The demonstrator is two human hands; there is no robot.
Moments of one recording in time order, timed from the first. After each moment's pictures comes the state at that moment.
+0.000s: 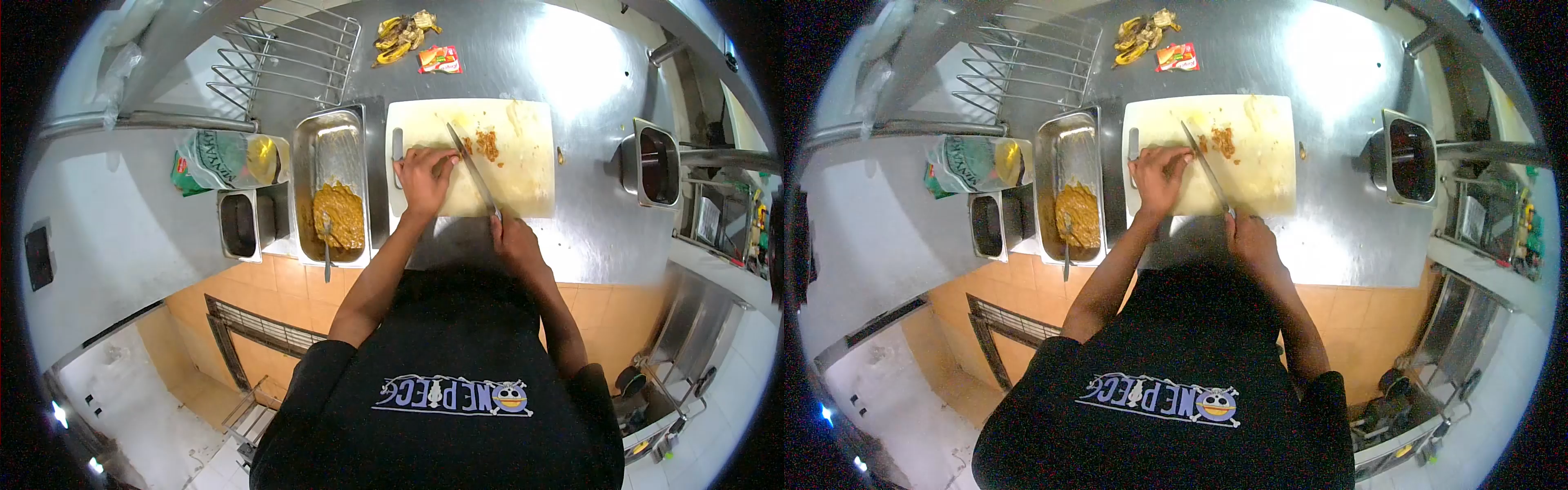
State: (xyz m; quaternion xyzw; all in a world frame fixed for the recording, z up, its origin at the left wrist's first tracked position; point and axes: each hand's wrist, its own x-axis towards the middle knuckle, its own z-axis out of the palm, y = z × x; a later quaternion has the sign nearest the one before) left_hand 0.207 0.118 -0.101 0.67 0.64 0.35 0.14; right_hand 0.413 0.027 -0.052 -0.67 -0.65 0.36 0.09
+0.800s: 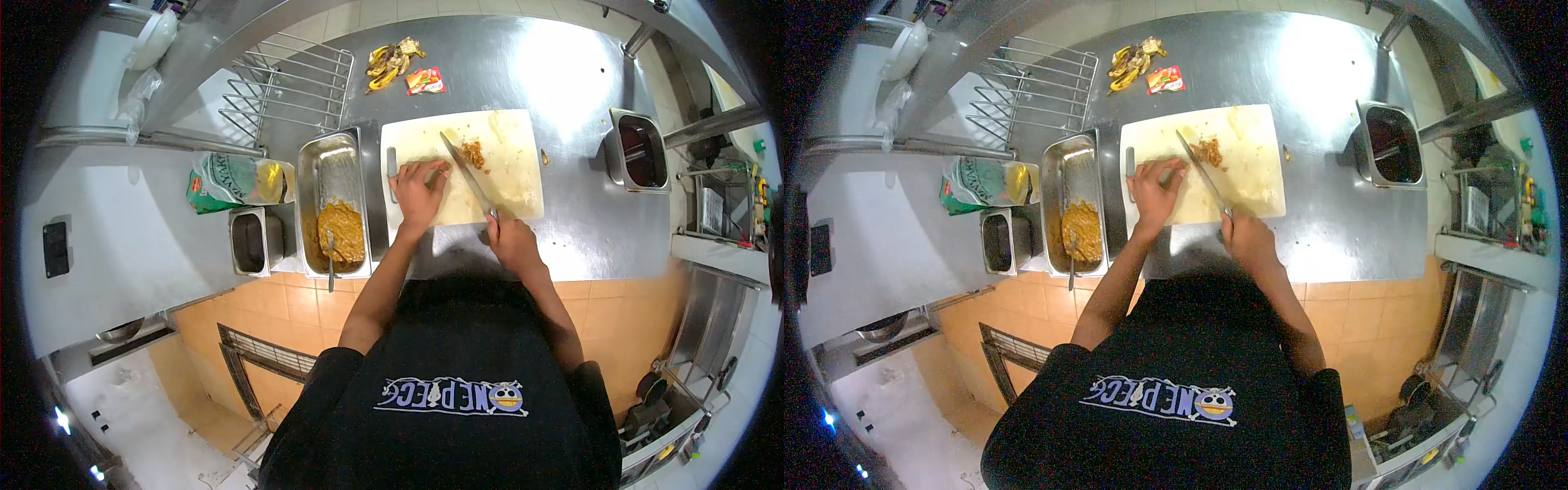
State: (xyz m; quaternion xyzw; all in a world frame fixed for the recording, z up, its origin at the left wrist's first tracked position) left_hand 0.207 0.117 -0.111 0.70 0.62 0.35 0.10; right_hand 0.420 0.025 -0.055 -0.68 -0.65 0.31 0.14
